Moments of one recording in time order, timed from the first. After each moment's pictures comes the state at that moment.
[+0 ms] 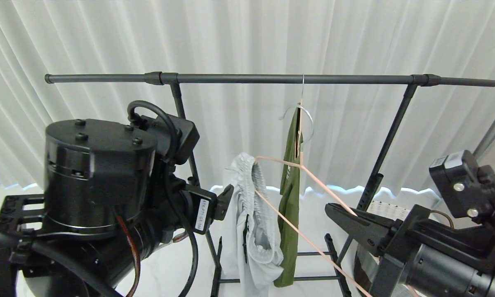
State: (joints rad) left arm -0.85 1.46 -0.85 -0.18 0.60 0.00; right arm 1.15 1.37 -0.51 -0.82 -0.31 0.20
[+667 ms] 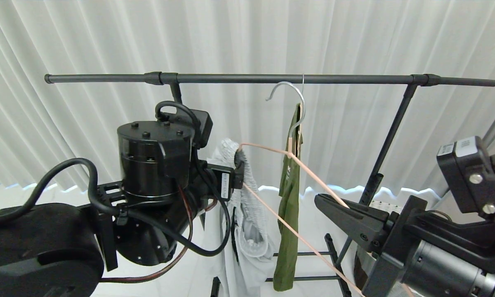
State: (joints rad) left arm -0.75 1.64 -0.84 -0.54 0.59 0.00; right arm 1.20 1.39 -0.56 -0.86 -0.31 0.17
